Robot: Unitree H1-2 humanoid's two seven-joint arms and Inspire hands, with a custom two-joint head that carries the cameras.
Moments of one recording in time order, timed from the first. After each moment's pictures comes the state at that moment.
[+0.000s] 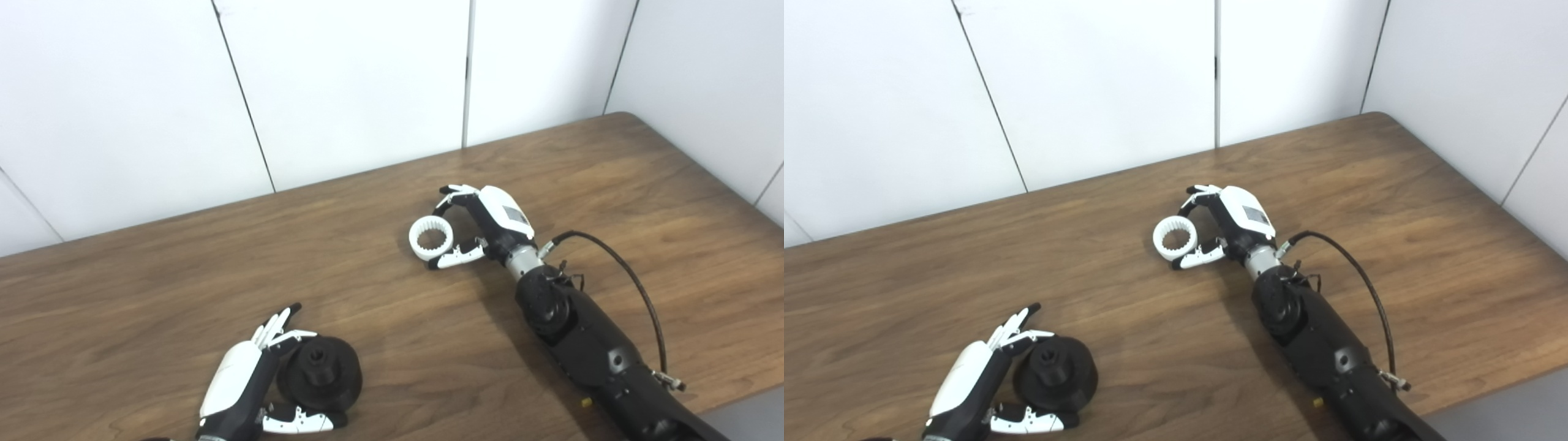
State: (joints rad) left arm -0.02 0.24 -0.30 -0.14 0.59 -0.06 -0.15; right arm -0.37 -0.32 0.18 0.28 -0.57 0.02 -0.17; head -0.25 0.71
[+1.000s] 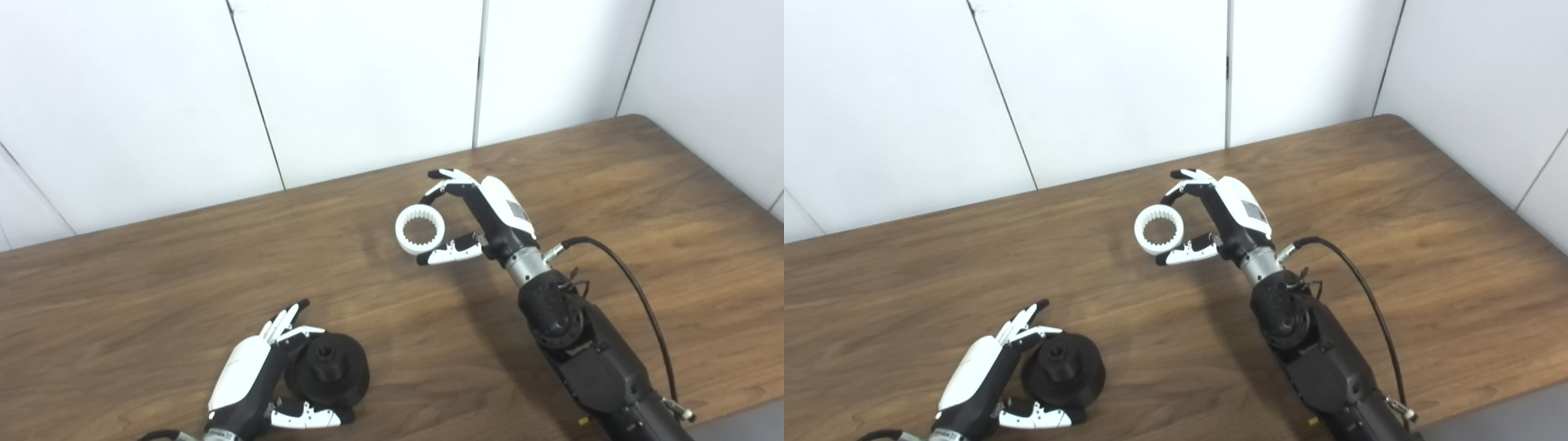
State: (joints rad) left arm -0.02 0.23 -0.31 -0.14 0.62 -0.06 -0.15; right arm -0.30 -0.27 0.15 -0.03 -0.53 0.04 -0.08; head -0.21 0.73
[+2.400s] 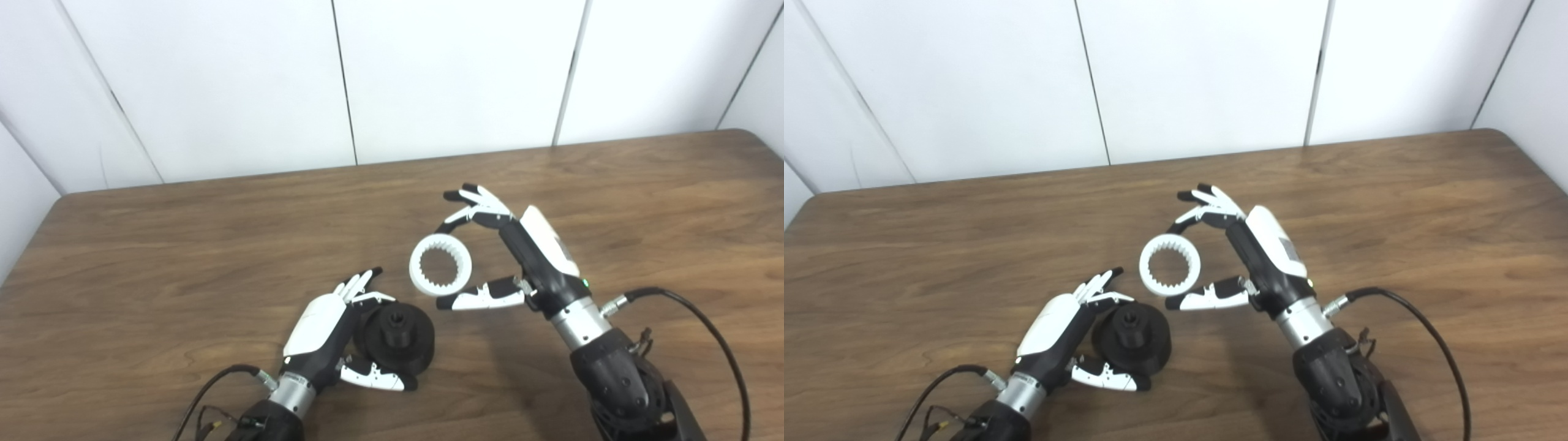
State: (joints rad) left arm -0.05 0.17 -0.33 -0.12 0.67 0.00 -0.14; right arm -0.12 -0.19 0.22 -0.36 -0.48 0.03 0.11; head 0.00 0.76
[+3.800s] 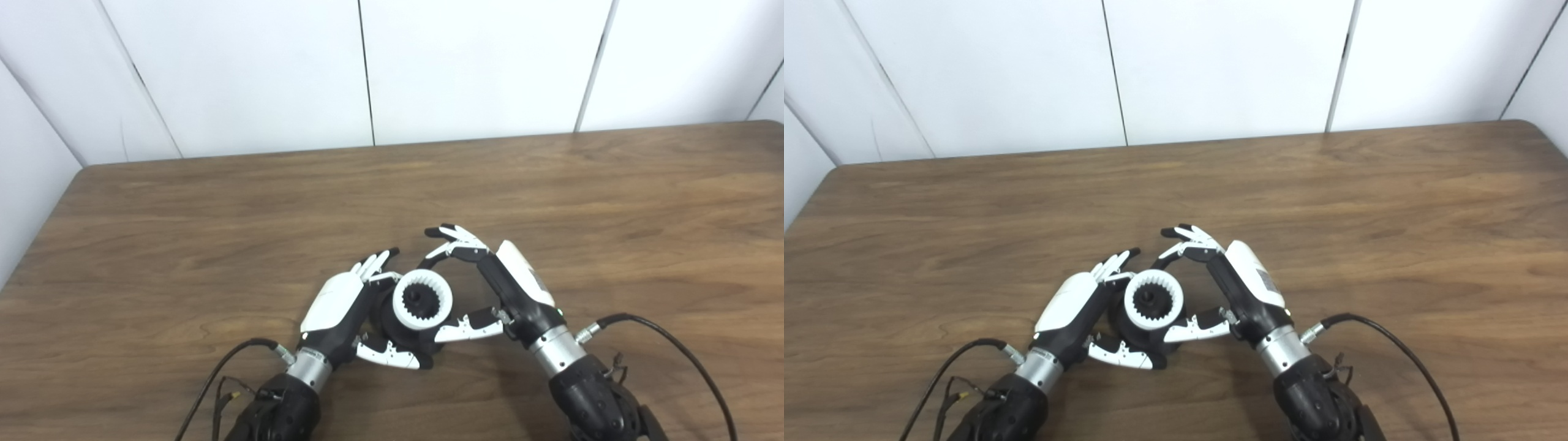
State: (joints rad) left arm -0.05 0.16 -0.34 -0.12 0.68 0.01 -0.13; right arm -0.05 -0.12 0.28 -0.24 -0.49 -0.01 0.12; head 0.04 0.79
